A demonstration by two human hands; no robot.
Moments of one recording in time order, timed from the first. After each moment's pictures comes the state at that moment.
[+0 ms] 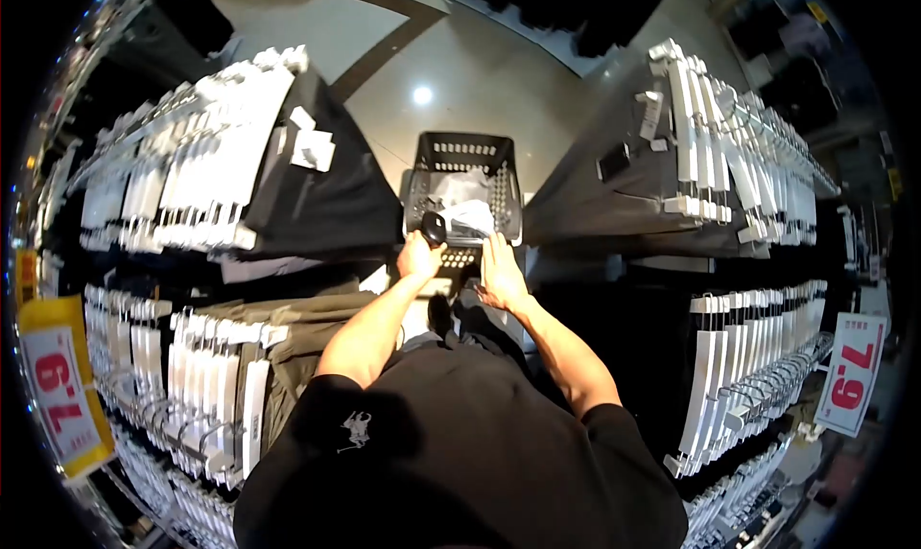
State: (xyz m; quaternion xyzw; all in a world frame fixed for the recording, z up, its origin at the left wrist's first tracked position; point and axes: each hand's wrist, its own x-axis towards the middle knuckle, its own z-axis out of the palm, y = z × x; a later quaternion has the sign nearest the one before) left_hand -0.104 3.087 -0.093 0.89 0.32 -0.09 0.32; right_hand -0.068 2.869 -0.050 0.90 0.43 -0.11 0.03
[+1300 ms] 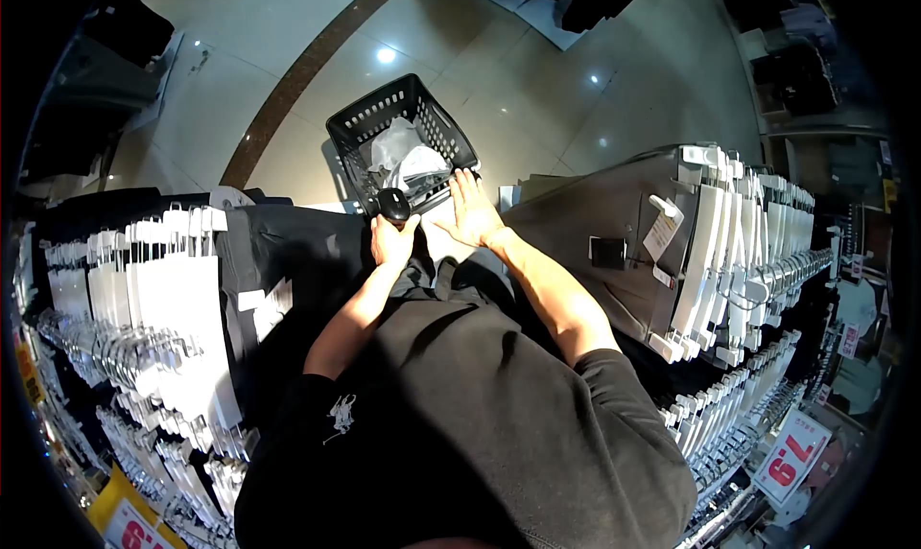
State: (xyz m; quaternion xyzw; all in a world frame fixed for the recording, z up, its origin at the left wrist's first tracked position) left_hand 0.091 3.156 -0.116 0.83 0.38 -0.04 0.40; right_hand 0.212 2.977 -0.086 0.91 0.37 -0.17 -0.10
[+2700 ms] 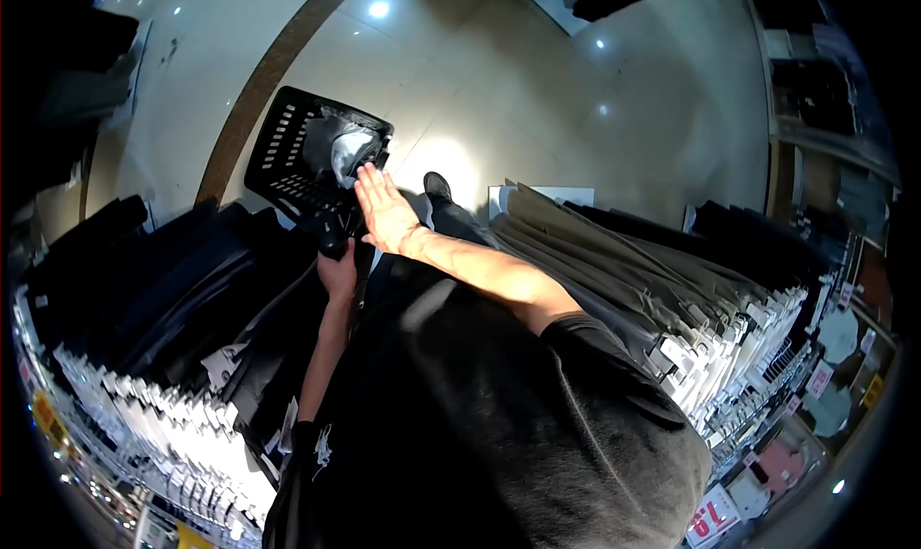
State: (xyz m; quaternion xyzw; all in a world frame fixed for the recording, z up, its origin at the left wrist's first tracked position) left_hand 0.193 3.242 -0.150 0.72 0.51 0.01 0.48; right_hand 0.369 3.129 -0.050 0.85 0.49 -0.20 -0.01
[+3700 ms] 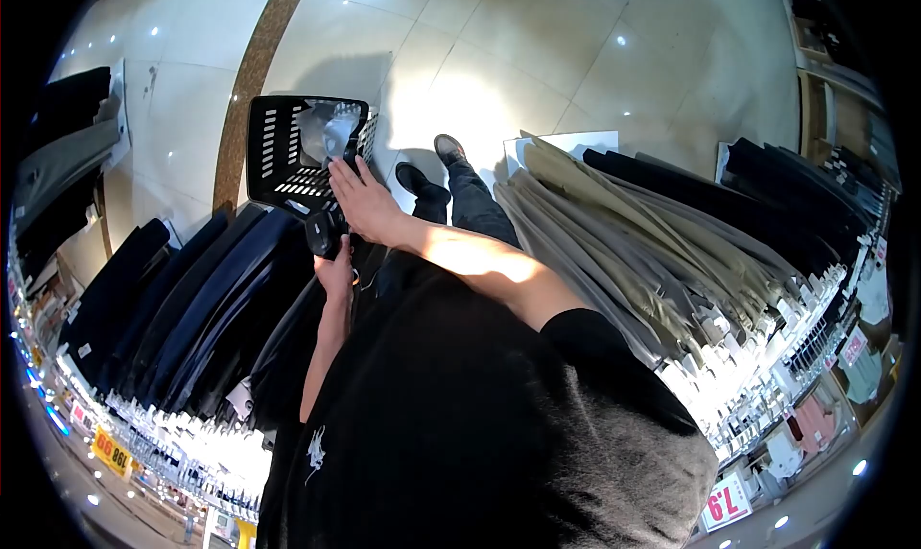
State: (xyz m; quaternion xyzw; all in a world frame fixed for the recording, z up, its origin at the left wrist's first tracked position) left_hand 0.232 3.244 -0.110 0.62 0.53 -0.02 0.57; right_hand 0.398 3.127 -0.056 0.86 0.49 -0.14 -0.03
